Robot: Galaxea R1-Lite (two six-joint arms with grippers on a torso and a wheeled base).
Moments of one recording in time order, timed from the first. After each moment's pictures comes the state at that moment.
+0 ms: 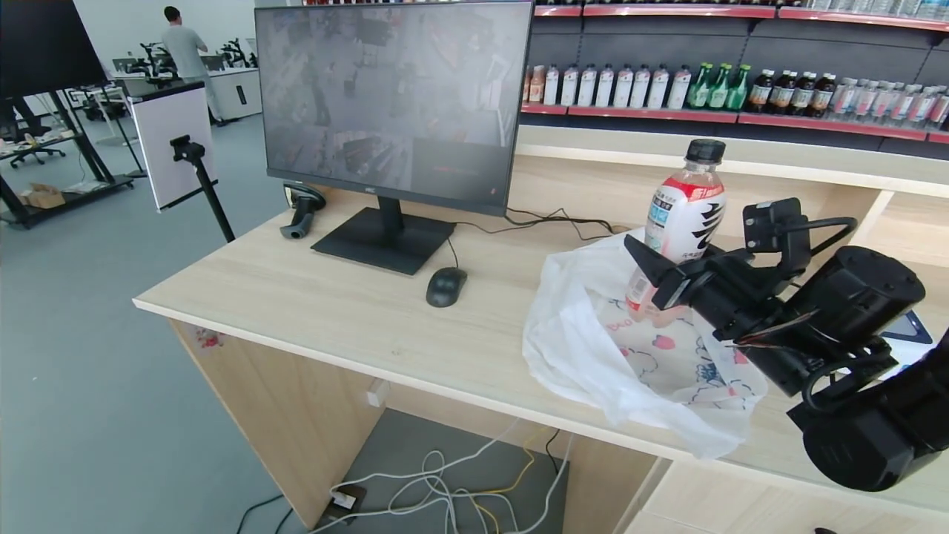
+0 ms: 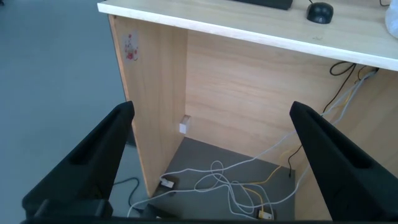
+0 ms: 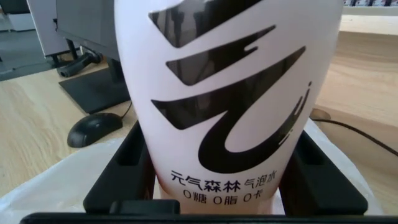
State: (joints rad) left arm 0.00 0.00 0.00 0.00 0.00 0.01; right arm 0.31 1.91 -0.62 -1.57 0.10 0.00
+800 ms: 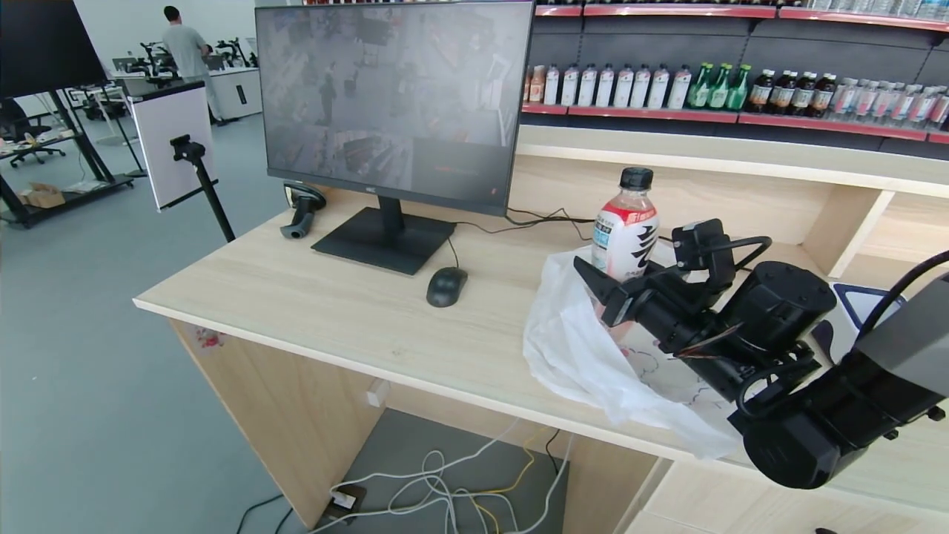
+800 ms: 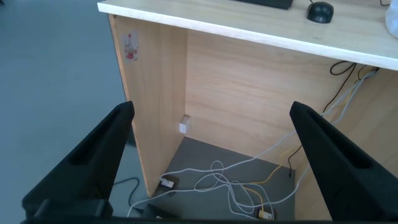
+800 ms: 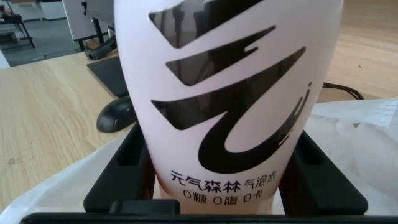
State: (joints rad) left arm 0.00 0.00 0.00 0.00 0.00 0.01; right arm 0.40 2.03 -0.70 -1.57 0.10 0.00
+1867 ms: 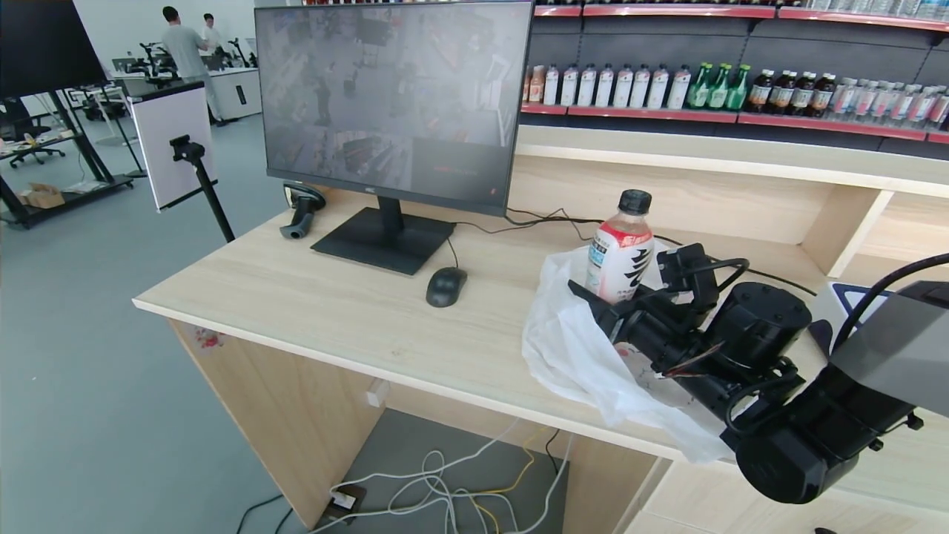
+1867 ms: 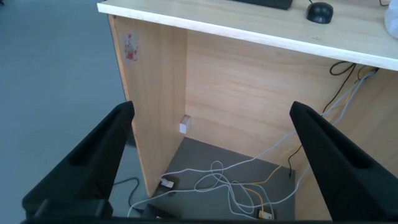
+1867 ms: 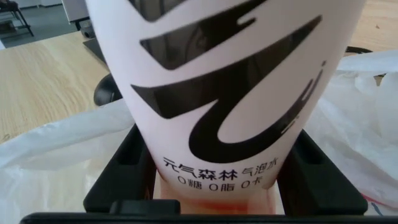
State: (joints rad) left arm 0.00 0.00 0.00 0.00 0.00 0.01; right arm 0.41 2.08 -0.66 -1.57 0.10 0.03
